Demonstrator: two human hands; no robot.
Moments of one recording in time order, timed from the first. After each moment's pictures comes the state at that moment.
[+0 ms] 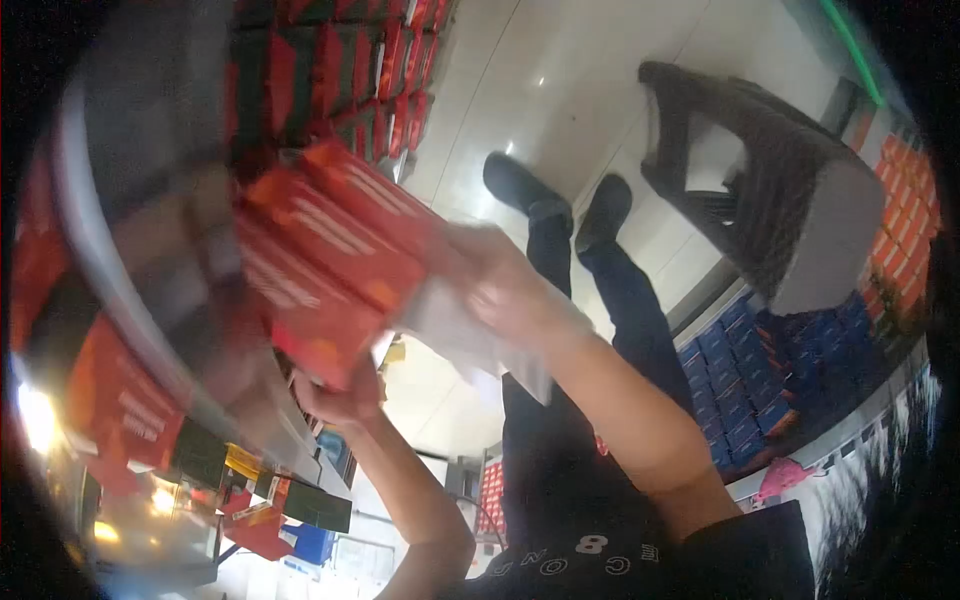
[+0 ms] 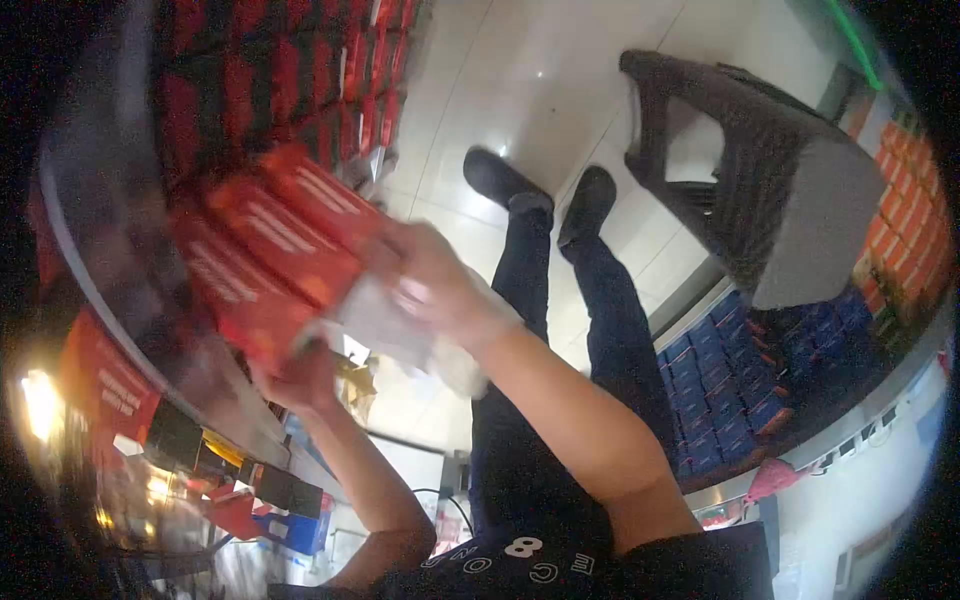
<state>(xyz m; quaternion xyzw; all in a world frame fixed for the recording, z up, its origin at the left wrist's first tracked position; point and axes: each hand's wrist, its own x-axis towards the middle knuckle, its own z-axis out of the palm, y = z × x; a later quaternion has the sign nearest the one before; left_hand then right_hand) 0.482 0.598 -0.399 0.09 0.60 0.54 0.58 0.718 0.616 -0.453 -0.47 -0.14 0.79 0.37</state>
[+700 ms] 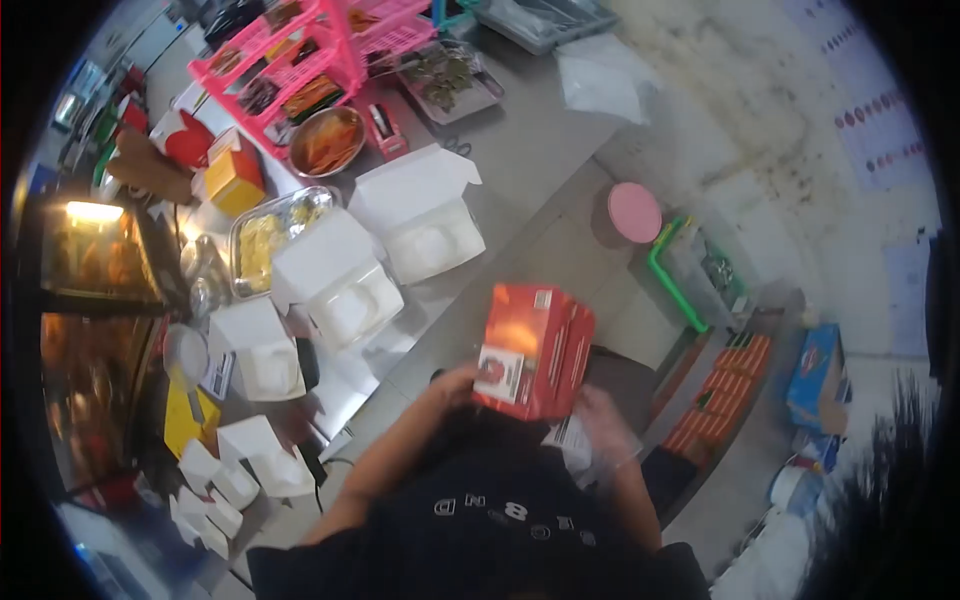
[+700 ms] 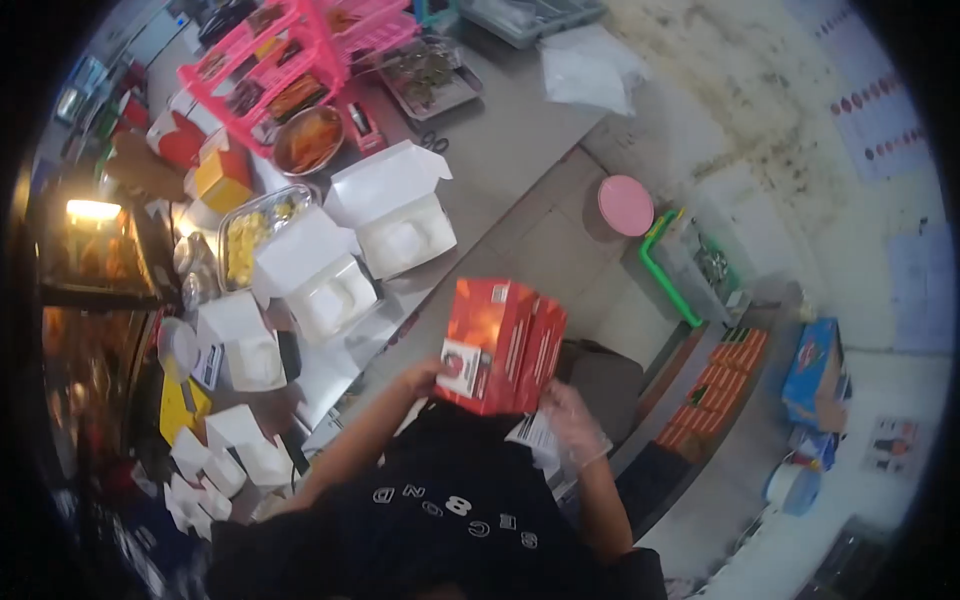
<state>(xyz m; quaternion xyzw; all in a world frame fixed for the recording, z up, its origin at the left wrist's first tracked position) 0.661 0.682 -0.196 0.10 0.23 0.18 0.95 0.938 0.573 -0.104 -0.57 -0.33 0.65 0.38</state>
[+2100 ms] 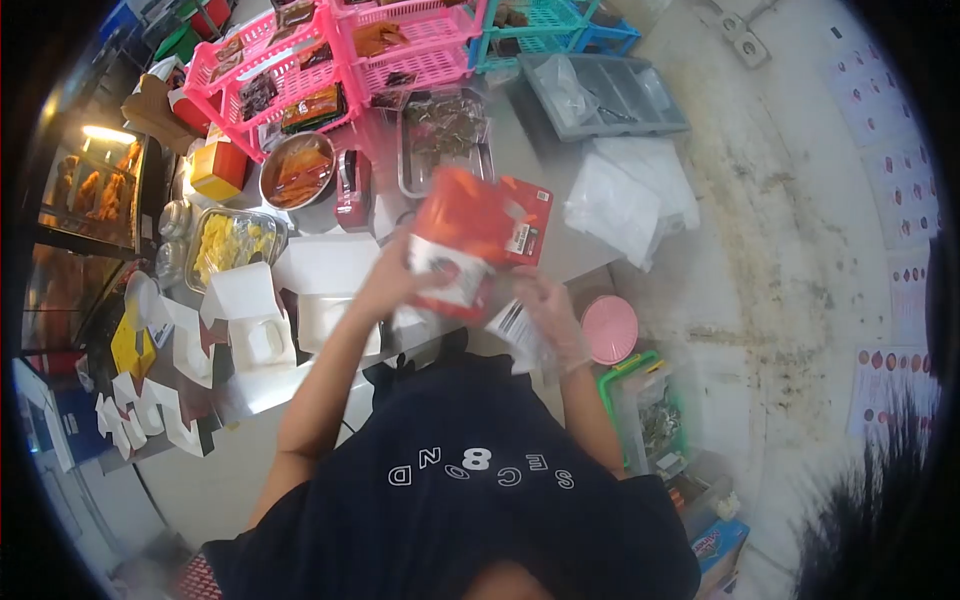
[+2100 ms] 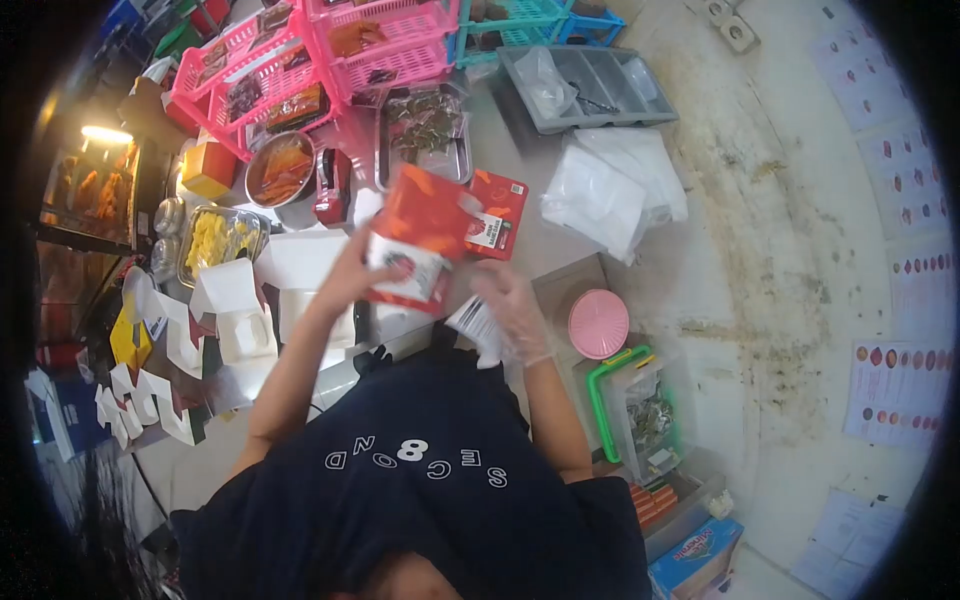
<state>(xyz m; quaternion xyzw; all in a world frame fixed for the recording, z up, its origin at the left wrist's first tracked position) 0.779 1.022 -0.051 0.48 0.58 0.44 0.49 1.057 1.055 -0.069 -0.53 -0.53 0.59 0.29</state>
